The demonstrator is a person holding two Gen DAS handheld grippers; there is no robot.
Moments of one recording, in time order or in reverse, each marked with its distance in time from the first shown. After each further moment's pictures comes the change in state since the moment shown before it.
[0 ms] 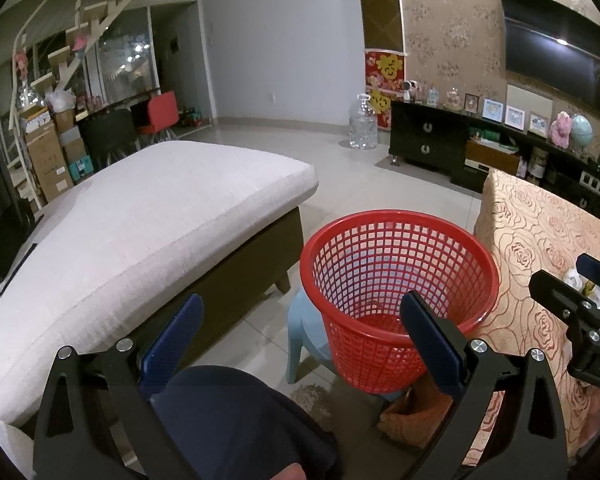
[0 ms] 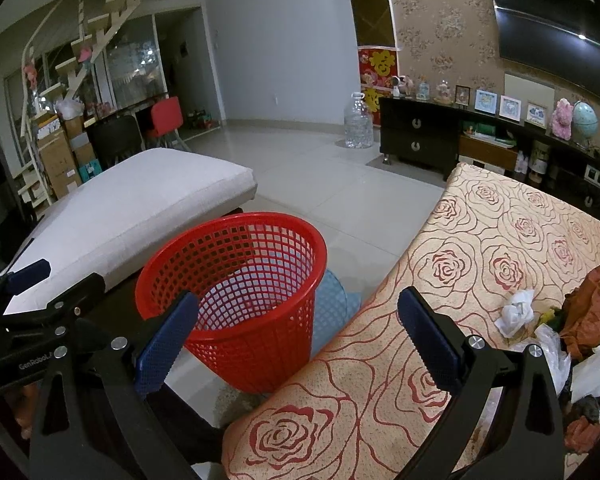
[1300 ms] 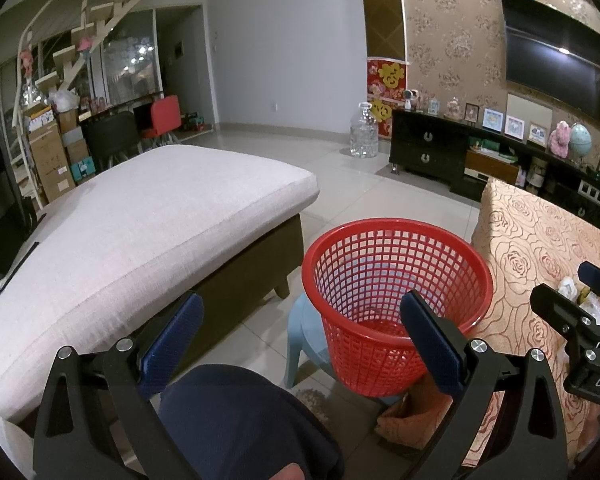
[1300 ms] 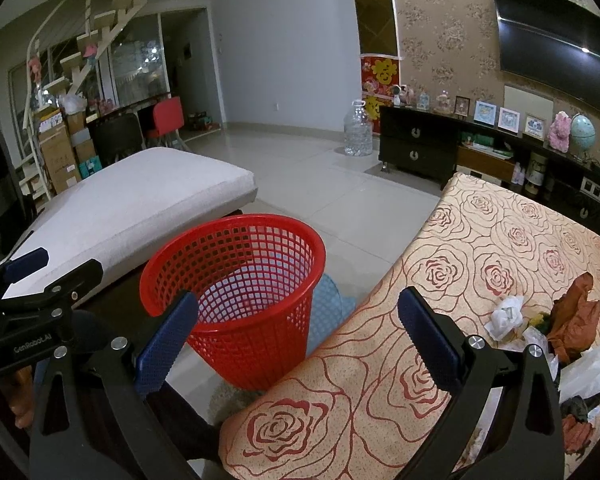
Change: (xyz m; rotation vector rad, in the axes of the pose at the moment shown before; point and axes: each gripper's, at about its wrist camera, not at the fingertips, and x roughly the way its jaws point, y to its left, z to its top) left arm -0.010 0.004 0.000 -0.015 -0.030 -0.002; right arm -0.010 0.002 -0.003 -0.032 -0.024 -0.012
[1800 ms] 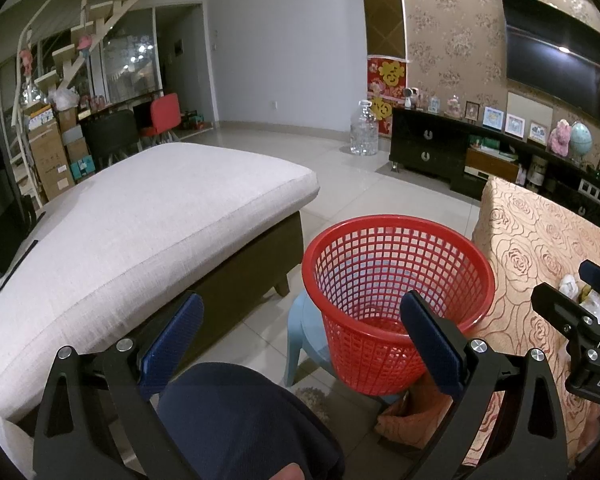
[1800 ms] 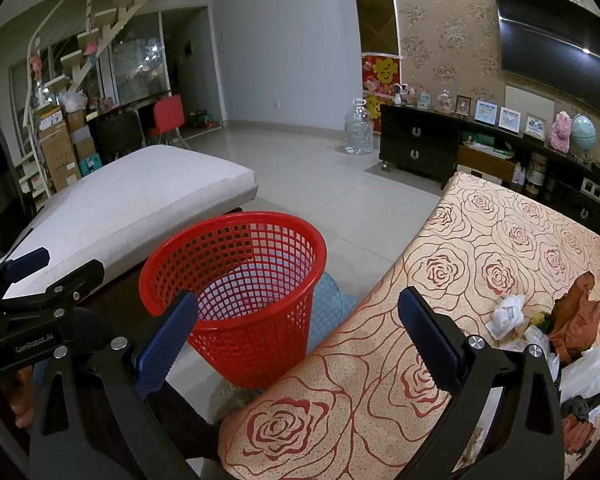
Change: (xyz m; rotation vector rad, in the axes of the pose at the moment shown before) left arm -0.001 -0.001 -0.003 0.000 0.005 0.000; right arm -0.001 0.001 -0.001 -0.003 0.002 -0.001
